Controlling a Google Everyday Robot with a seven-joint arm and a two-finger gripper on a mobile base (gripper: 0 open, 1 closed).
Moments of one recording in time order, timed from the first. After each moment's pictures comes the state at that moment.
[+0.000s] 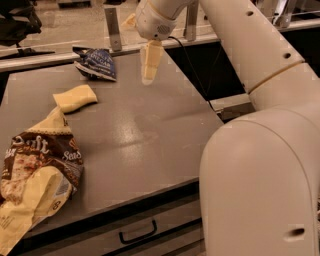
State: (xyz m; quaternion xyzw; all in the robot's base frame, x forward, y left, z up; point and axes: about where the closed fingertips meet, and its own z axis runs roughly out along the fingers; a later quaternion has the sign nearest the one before) arm 0.686 0.056 0.960 -0.82 0.49 0.06 0.28
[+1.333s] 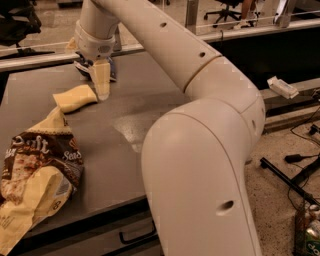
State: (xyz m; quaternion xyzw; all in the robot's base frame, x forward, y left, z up) arm 0.686 0.198 0.905 -0.89 0.39 0.04 0.24
